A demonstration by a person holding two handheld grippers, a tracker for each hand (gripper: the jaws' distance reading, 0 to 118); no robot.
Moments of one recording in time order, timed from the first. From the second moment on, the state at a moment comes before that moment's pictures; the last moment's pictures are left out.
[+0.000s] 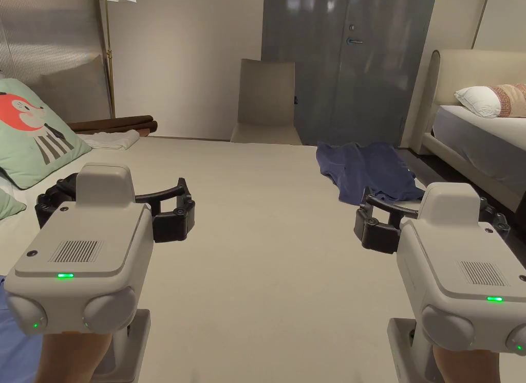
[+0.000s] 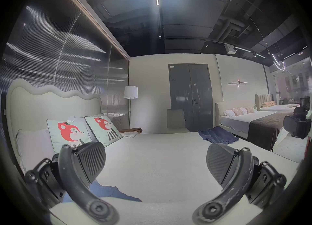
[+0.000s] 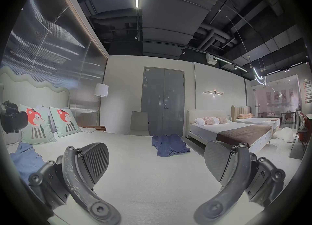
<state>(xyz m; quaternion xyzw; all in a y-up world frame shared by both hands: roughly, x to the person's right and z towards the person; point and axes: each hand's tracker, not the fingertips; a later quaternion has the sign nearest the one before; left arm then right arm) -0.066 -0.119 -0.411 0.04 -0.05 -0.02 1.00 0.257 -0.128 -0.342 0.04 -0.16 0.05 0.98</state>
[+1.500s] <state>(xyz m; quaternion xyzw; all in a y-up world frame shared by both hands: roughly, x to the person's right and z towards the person) -0.254 -0.158 -0.390 -0.09 0.15 -0.04 0.98 0.077 -0.151 -0.436 0.01 0.07 0.04 1.00</state>
